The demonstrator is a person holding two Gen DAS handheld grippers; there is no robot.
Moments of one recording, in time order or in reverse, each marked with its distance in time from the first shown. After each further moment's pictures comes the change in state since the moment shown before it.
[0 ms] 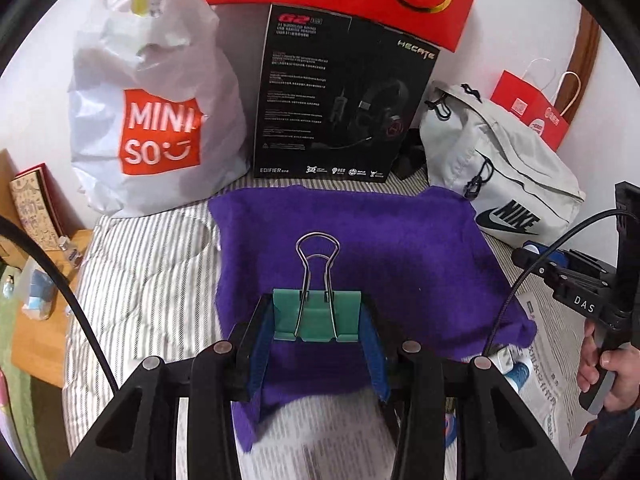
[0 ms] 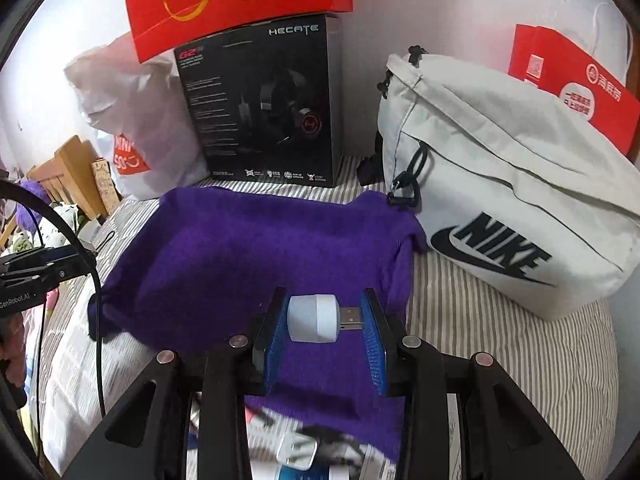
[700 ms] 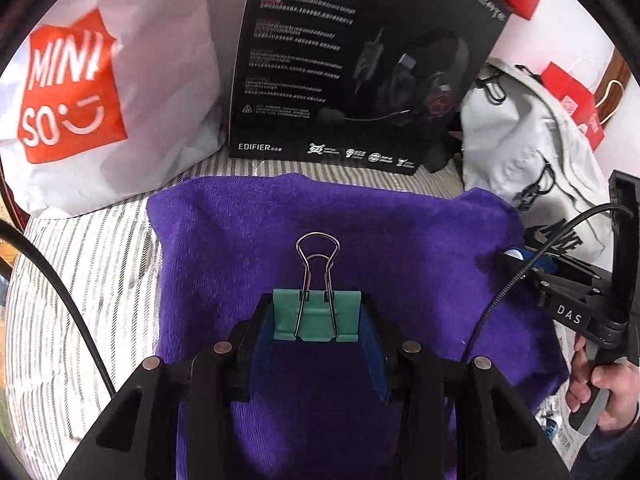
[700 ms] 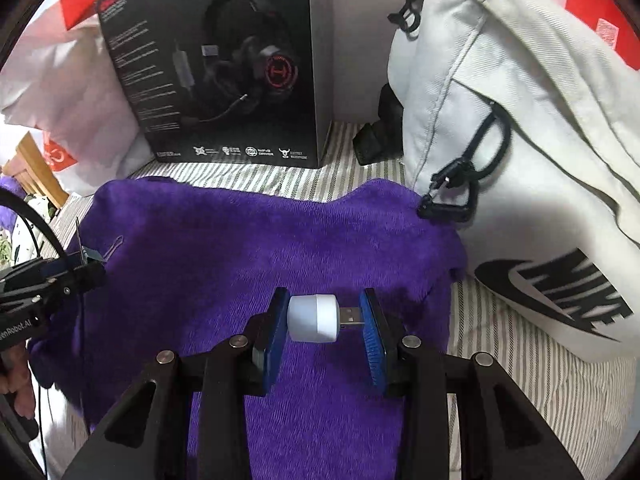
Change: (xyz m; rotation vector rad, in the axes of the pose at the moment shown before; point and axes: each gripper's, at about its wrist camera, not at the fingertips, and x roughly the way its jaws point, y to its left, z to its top) left arm 0.111 0.006 0.037 -0.049 0.100 -0.030; right arm 0.110 -0.002 0.036 0.006 0.142 -0.041
